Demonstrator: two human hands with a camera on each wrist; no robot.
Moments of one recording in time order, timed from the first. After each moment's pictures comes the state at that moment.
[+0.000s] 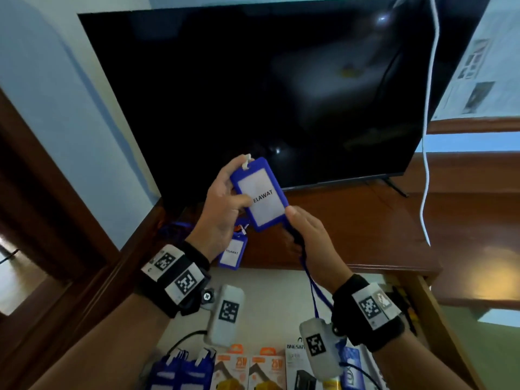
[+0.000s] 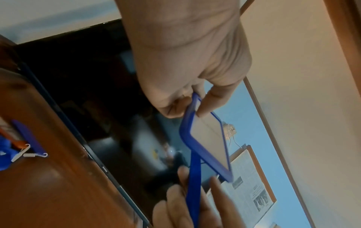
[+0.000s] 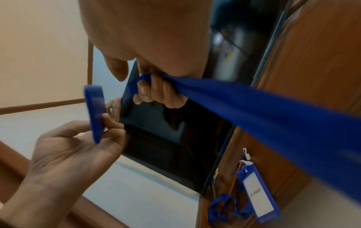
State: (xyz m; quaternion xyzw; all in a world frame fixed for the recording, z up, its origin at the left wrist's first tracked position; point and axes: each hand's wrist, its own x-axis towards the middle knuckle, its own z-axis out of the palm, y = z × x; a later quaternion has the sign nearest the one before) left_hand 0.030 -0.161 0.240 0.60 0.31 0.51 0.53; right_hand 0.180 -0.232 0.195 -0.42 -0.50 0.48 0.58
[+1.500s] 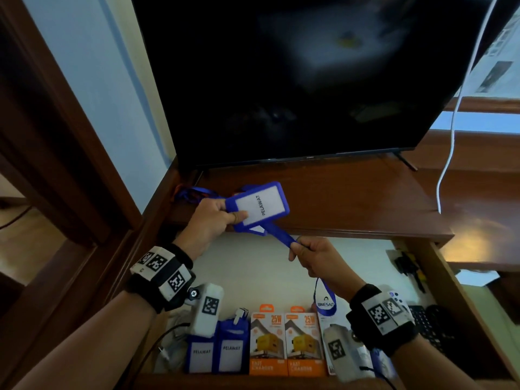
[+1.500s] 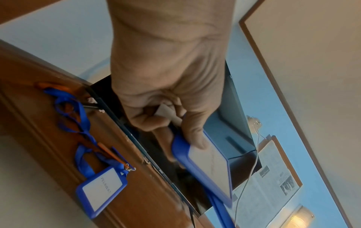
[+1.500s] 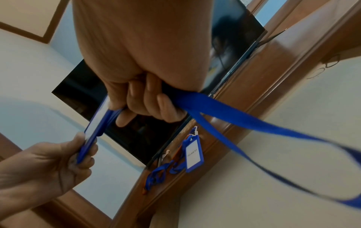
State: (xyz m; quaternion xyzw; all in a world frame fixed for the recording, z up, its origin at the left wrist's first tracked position) left_hand -0.117 -0.131 0.160 0.60 0.50 0.35 0.52; right_hand 0.081 -0.245 0.124 -0.62 -0.50 0.46 0.40
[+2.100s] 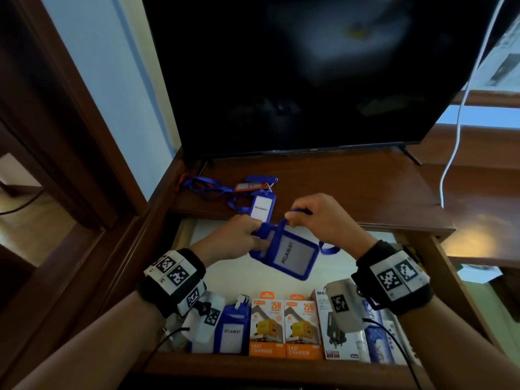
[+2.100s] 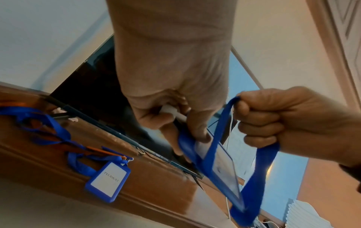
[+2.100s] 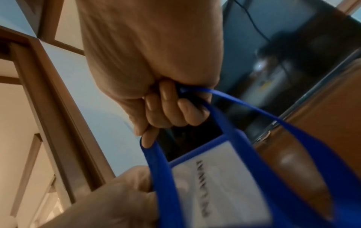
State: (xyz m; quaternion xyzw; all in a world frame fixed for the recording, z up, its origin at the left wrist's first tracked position) left_hand -0.109 -0.174 0.155 0.78 0.40 0.08 0.47; right_hand 0.083 -0.226 0.193 -0.63 -0.71 0.23 0.22
